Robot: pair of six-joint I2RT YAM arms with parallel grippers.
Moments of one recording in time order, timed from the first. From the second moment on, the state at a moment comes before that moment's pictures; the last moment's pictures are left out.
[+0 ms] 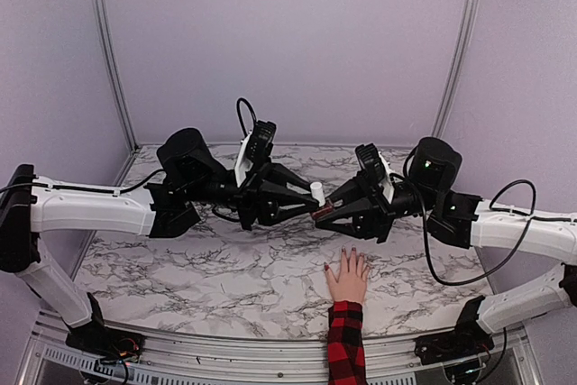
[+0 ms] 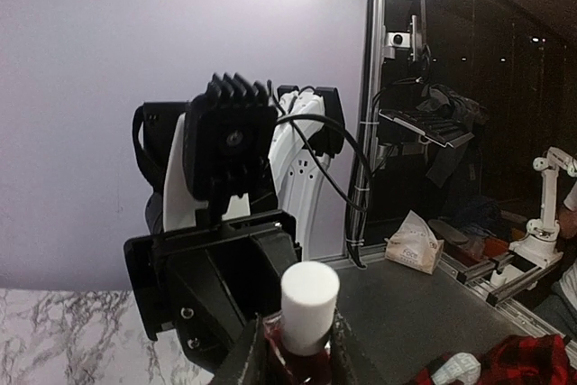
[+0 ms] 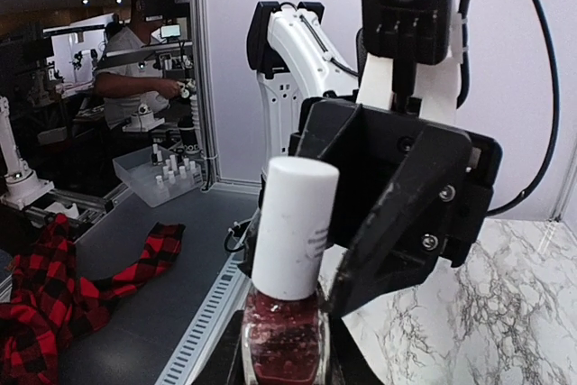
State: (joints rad) left arm -0.99 1.57 1.04 0.80 0.88 -0.26; right arm 0.84 1.18 0.79 0.45 -1.01 0.05
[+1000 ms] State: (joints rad) left arm -1.01 1.43 0.92 0.65 0.06 -0.36; right arm 0.93 1.25 0.84 0.34 -0.02 -0.06
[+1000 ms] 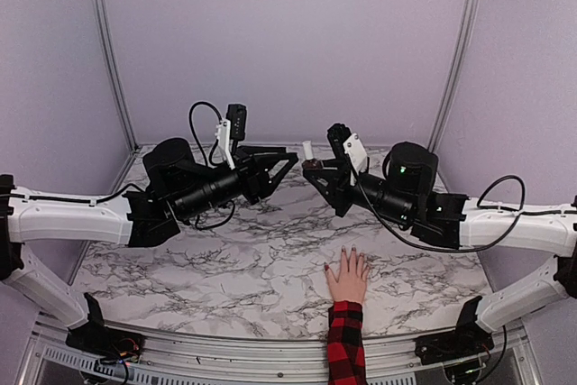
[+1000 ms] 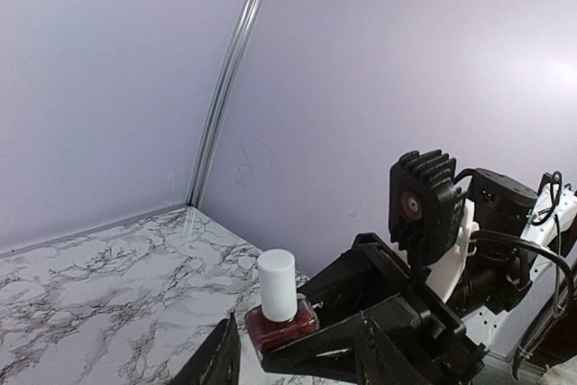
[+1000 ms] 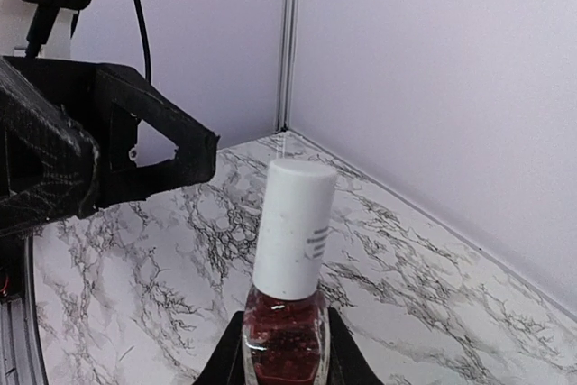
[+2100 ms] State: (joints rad) left arm -1.02 1.61 1.07 0.60 -0.05 -0.49; right arm 0.99 1.32 0.89 0.27 0.21 -0.11
